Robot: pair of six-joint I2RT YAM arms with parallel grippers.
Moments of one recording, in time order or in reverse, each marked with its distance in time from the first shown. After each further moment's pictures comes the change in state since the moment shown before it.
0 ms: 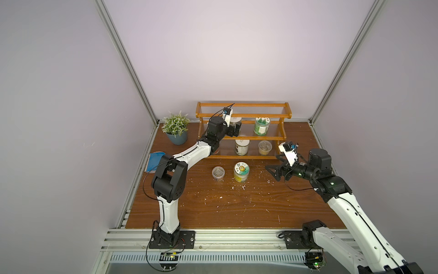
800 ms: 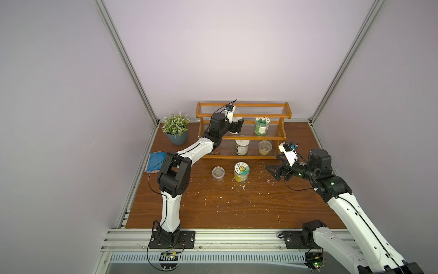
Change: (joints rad) left arm 0.003 0.087 0.125 -0.003 0.062 -0.010; right arm 0.000 0.001 0.001 -0.001 0.002 -0.009
